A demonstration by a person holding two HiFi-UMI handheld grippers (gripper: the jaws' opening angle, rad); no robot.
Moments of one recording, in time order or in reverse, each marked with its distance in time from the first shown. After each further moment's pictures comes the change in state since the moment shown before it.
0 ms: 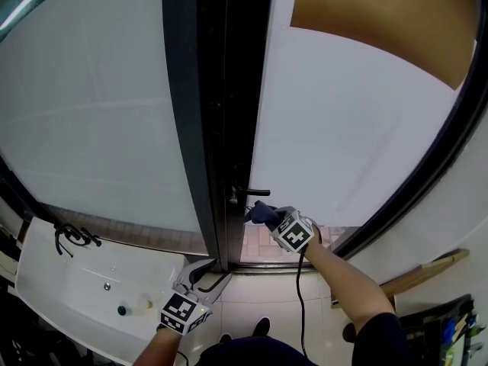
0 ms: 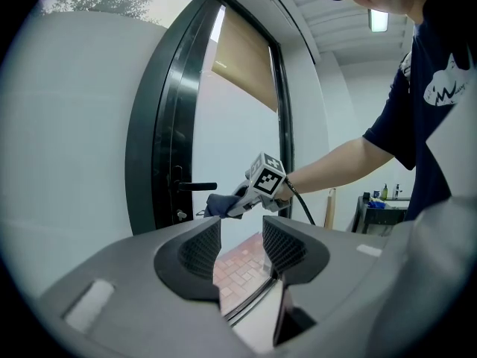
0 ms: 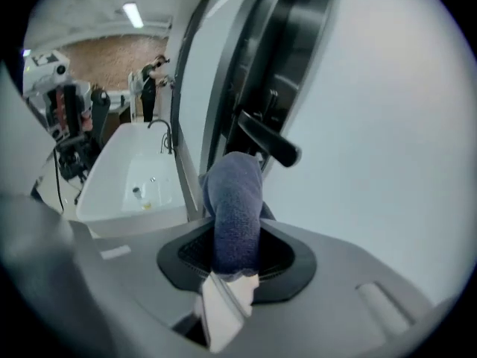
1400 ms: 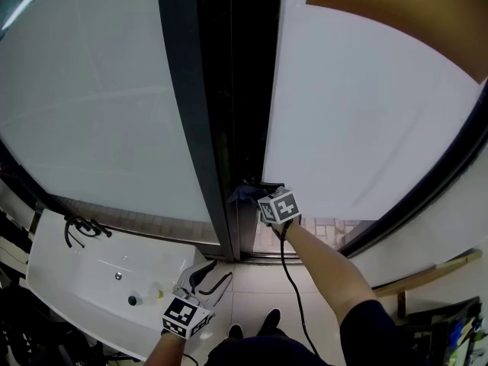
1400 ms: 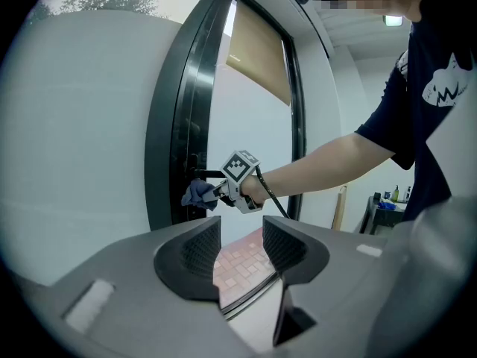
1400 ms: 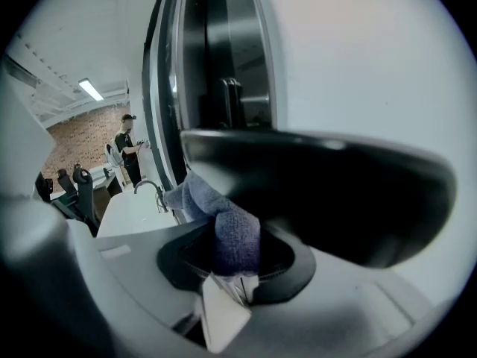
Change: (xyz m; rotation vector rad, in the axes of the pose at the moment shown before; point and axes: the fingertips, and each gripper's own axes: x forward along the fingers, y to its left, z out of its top) left arm -0.010 0.019 -0.025 -0.053 0.038 0.085; right arm 0.083 -0.018 0.075 0.427 -0.215 0.070
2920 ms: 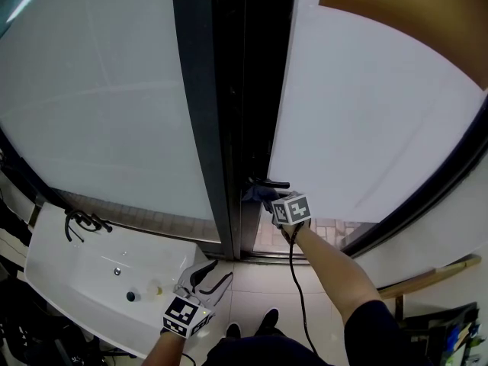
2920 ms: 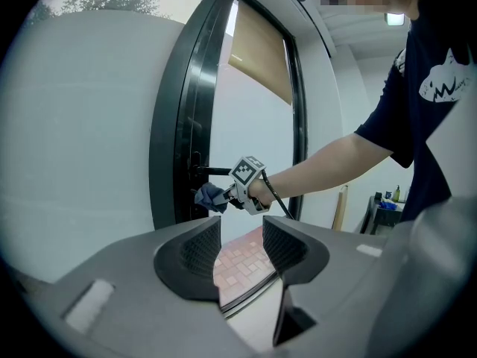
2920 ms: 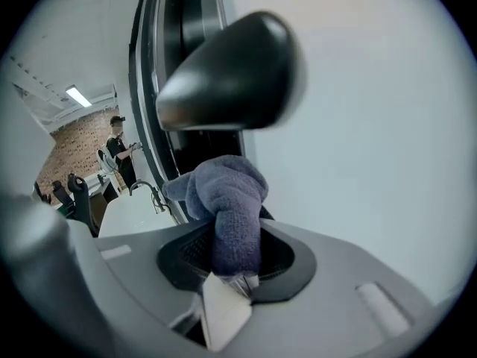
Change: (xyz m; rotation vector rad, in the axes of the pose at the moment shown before) left arm -0.007 0.001 -0.006 -0.008 0.010 0.011; right arm -0.005 -0.023 -0.035 0.084 0.042 -0.026
